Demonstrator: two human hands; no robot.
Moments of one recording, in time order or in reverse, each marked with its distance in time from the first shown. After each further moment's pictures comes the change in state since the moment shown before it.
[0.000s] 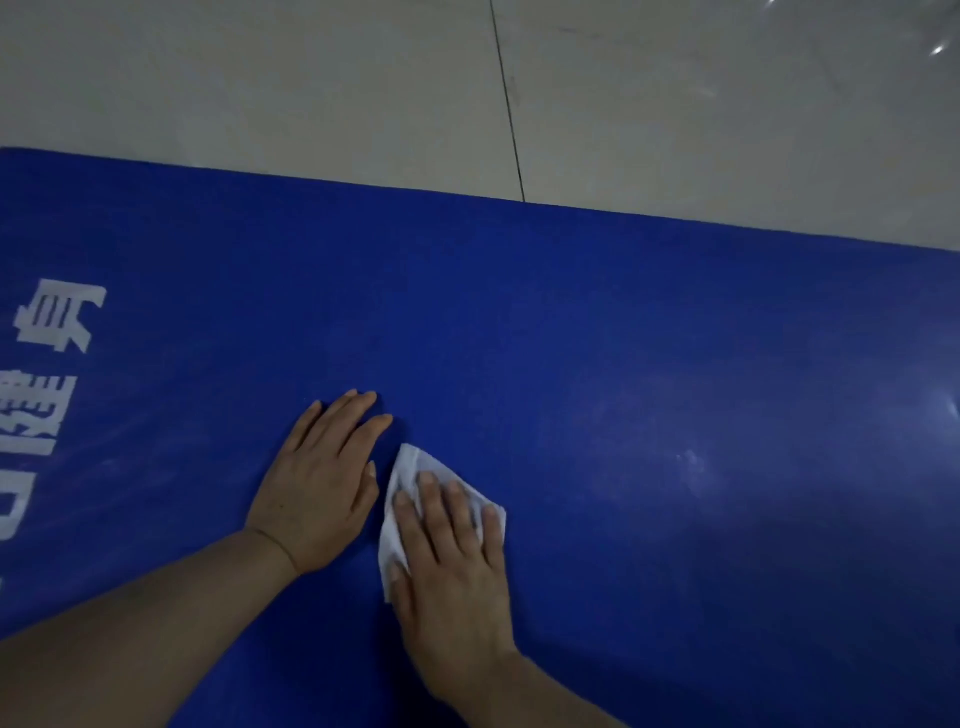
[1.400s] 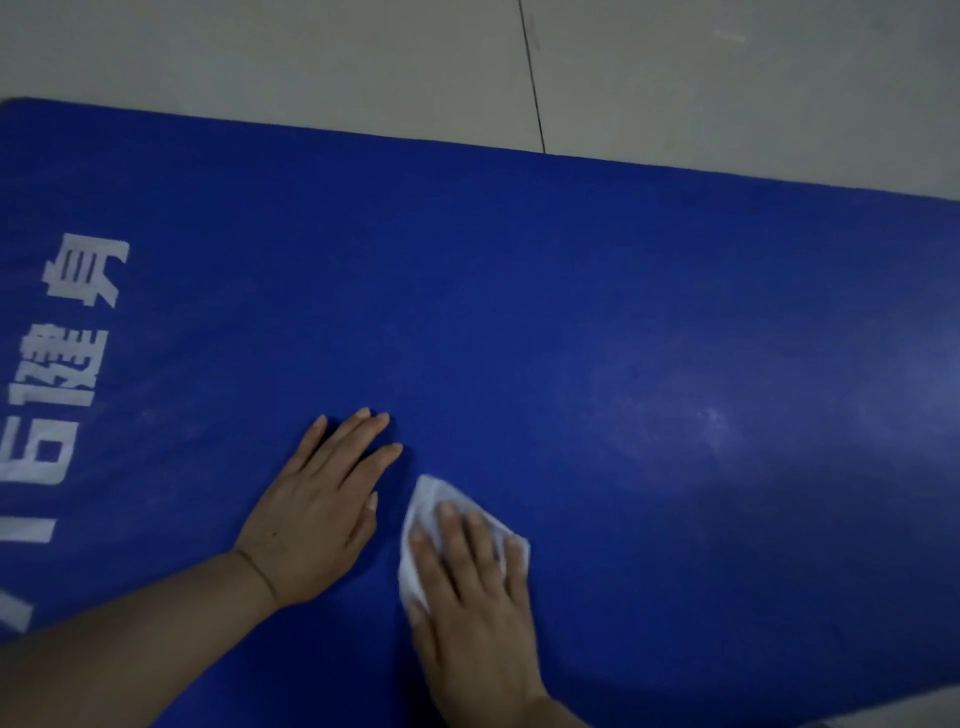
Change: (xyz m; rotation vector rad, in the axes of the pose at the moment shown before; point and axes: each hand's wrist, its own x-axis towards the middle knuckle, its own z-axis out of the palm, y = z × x) left_hand -0.061 -0.004 -0.004 -0.025 -0.057 0.163; right_hand -0.059 -0.013 0.012 0.058 -0.061 0.012
